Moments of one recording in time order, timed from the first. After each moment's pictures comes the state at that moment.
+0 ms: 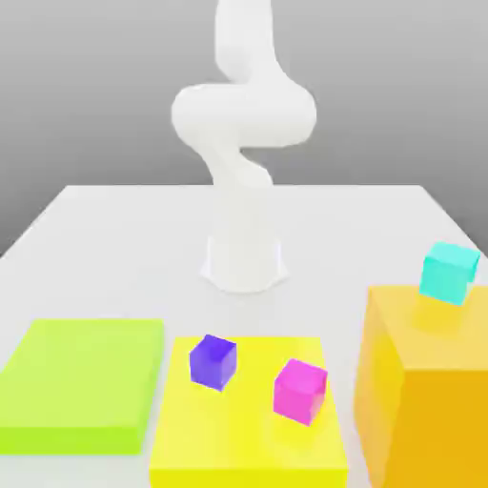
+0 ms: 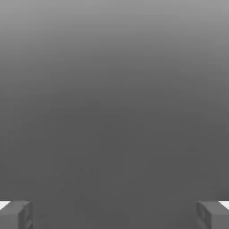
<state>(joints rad) 0.03 -0.73 0.02 -2.32 -0.01 2.34 0.78</state>
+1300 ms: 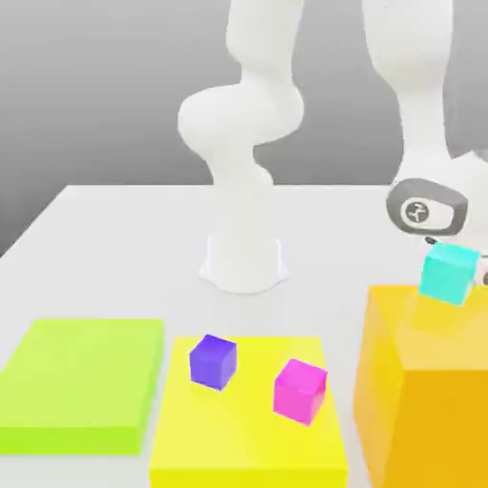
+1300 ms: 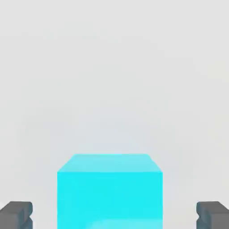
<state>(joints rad) 0.75 0.35 0.15 -2.62 -0.30 2.96 -0.12</state>
